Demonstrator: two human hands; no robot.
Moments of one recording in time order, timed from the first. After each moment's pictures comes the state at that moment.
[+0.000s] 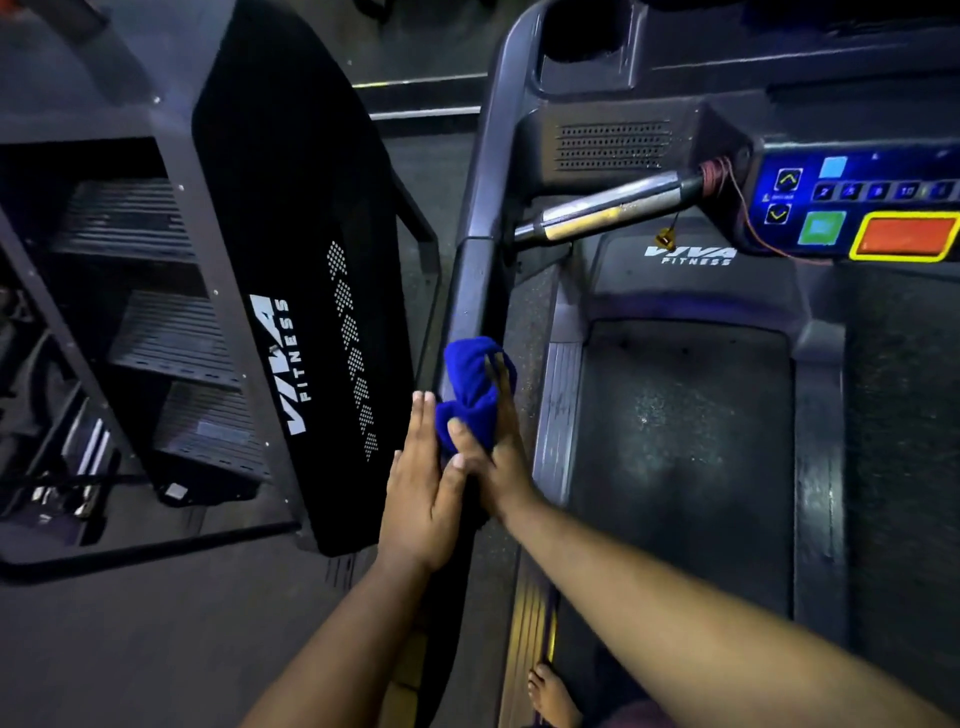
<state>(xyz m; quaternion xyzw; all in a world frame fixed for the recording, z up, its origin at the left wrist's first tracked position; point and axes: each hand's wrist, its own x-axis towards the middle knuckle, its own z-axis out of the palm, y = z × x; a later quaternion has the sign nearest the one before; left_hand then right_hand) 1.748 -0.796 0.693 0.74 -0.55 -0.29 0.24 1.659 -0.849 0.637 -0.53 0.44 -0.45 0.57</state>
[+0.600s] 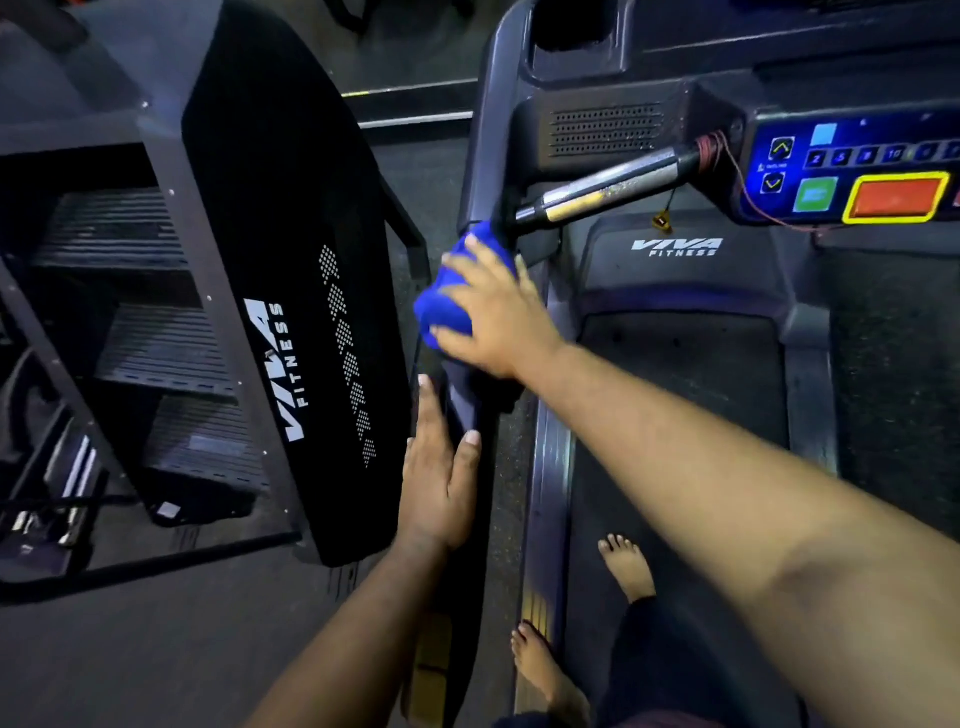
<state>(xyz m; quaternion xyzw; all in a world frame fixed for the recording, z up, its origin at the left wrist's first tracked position) 1.749 -0.797 0.696 0.74 -0.54 -0.32 0.25 1.656 -0.981 0.677 -0.85 0.43 -0.21 0.22</state>
